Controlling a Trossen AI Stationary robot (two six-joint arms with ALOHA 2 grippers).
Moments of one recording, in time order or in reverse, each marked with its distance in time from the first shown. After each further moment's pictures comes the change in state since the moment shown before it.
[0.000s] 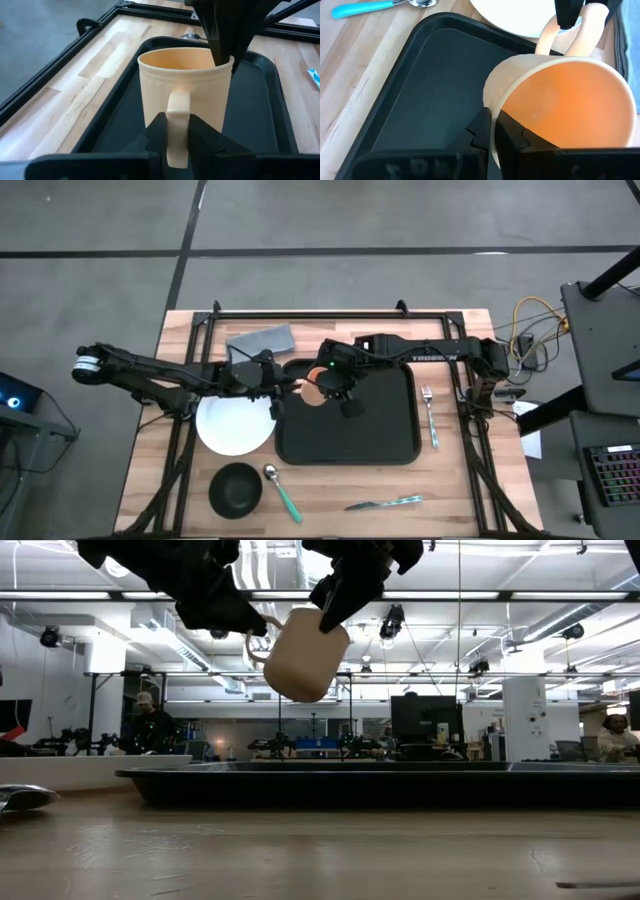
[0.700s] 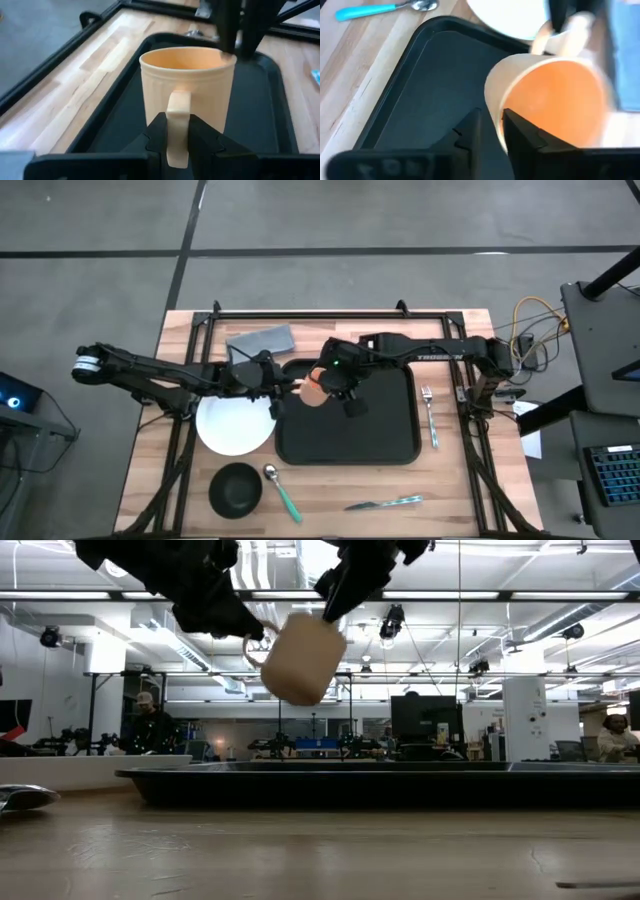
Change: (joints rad) left arm 0.001 0.000 -0.015 -0.019 -0.014 -0.042; right arm -0.001 -0.048 0.004 -0.020 0.036 0.000
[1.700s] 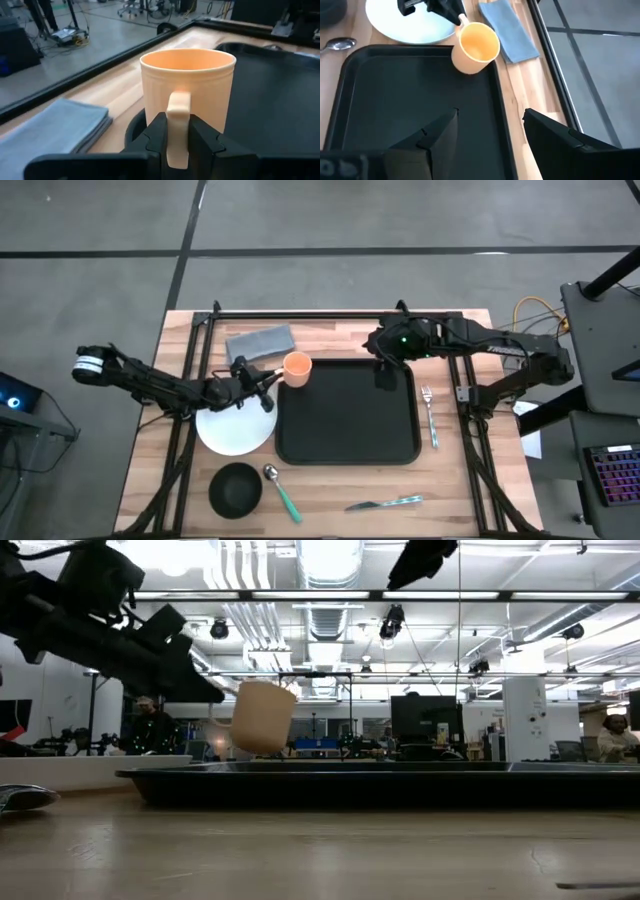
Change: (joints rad) left arm 0.007 0.014 -0.542 0.734 -0.338 -0.016; right arm -0.066 -0.455 -0.309 0.092 0.293 0.268
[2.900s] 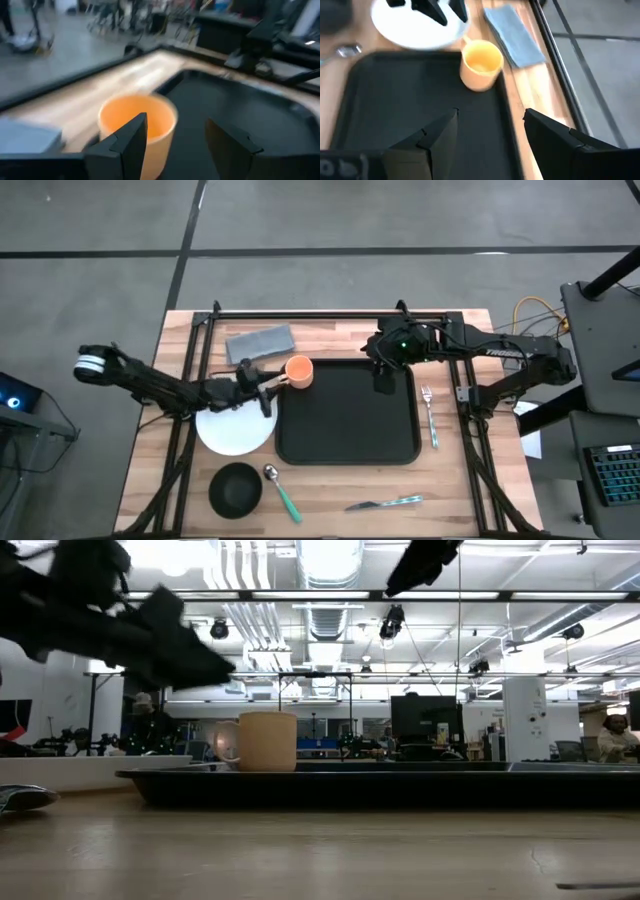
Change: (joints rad) left arm -0.051 -0.036 -0.007 0.174 0.115 0.012; right arm 0.036 -0.015 -0.081 0.111 -0.009 0.025
